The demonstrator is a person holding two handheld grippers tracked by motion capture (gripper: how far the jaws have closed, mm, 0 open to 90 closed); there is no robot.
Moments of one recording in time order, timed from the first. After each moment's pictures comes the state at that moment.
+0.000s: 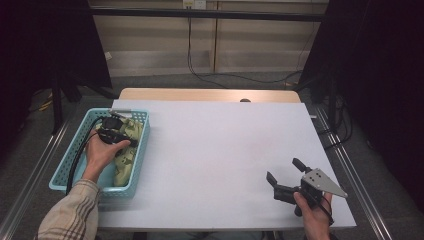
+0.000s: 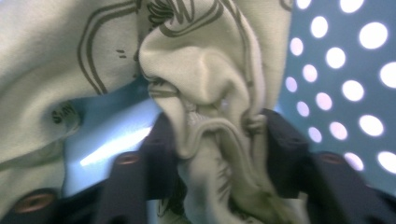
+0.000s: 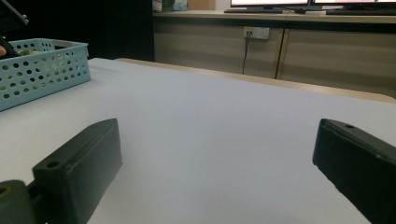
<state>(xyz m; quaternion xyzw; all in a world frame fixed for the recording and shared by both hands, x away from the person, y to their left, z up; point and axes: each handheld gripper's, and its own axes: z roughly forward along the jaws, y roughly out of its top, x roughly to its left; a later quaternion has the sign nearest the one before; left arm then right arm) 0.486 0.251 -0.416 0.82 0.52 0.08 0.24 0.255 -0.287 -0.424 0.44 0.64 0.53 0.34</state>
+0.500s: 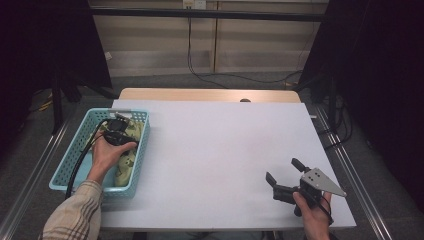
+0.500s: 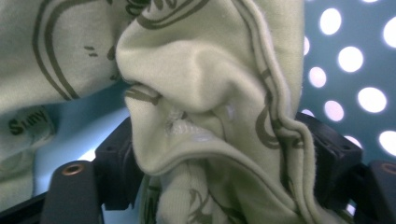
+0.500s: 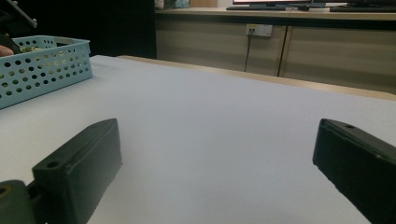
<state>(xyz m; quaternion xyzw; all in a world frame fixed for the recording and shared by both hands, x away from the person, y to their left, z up) 0.487 0.239 -0.429 0.82 0.52 0.08 0.23 0.256 -0.286 -0.425 0.44 0.64 0.53 0.34</state>
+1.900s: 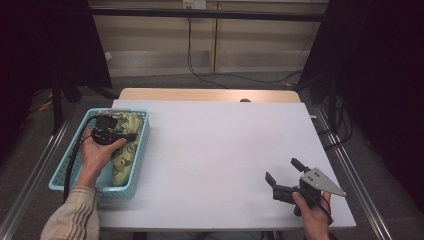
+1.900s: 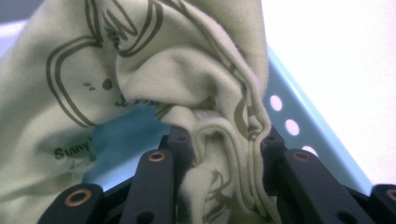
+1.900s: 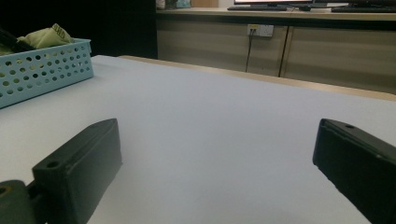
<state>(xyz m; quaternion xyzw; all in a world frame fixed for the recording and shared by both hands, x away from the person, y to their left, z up) 0.461 0.254 -0.391 0.80 0.48 0.11 0.35 0.256 -0.286 -0.425 0.44 0.64 0.53 0.34</state>
